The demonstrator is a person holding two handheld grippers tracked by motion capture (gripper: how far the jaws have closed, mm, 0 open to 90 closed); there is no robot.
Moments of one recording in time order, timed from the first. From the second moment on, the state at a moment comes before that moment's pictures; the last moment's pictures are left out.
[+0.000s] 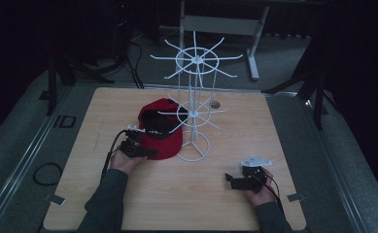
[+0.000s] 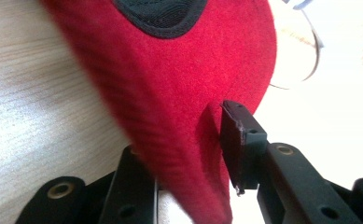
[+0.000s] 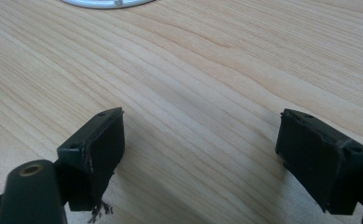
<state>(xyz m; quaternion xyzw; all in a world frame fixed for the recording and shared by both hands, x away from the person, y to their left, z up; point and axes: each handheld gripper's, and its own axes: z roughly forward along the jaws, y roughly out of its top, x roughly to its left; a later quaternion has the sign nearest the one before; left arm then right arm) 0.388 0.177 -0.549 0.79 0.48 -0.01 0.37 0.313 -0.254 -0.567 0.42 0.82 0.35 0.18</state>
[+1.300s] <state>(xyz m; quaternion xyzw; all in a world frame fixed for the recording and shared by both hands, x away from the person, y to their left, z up) 0.351 0.199 -0.541 0.75 0.49 0.10 0.43 0.313 -0.253 -0.568 0.42 0.82 0.35 0.18</state>
